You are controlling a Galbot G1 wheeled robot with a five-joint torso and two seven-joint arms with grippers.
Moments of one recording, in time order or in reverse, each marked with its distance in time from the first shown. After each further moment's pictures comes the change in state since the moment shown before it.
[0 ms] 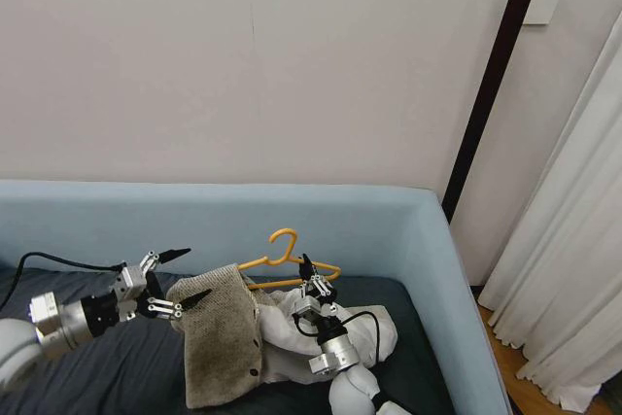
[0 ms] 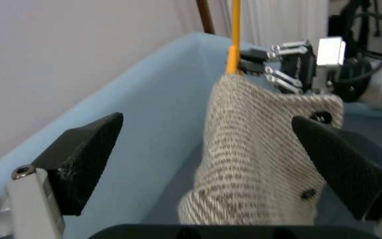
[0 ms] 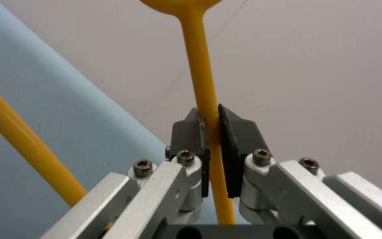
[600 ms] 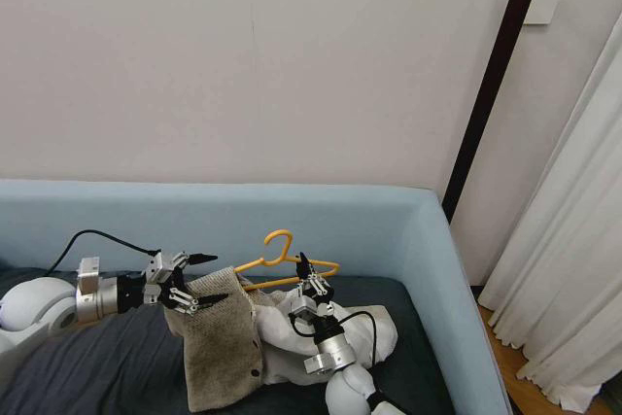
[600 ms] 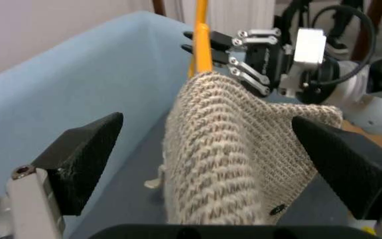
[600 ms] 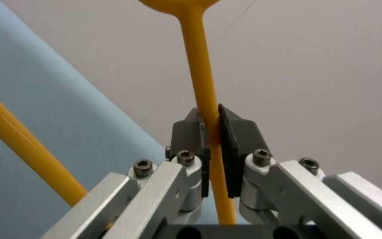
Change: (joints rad) left arm -0.686 -0.118 0.637 0.170 -0.010 0.165 0.197; right arm 0.000 0.044 0.016 -0.025 -0.062 -0.003 0.002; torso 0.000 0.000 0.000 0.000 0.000
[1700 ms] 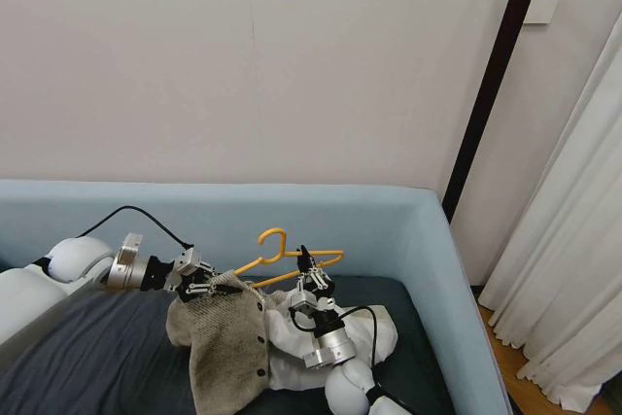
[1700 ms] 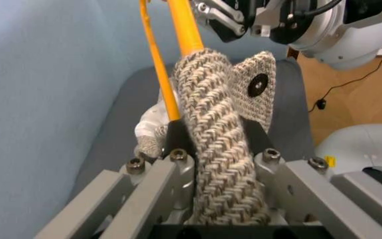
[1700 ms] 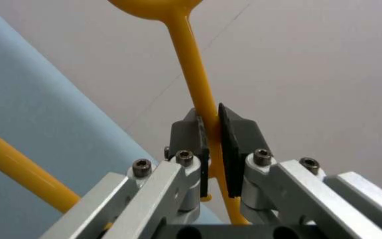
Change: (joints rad) left arm -0.326 -0.107 0.239 0.168 0.163 0.077 0.227; right arm -0.005 0.007 0.024 0.016 -0.048 -0.014 0.014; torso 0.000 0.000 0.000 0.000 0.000
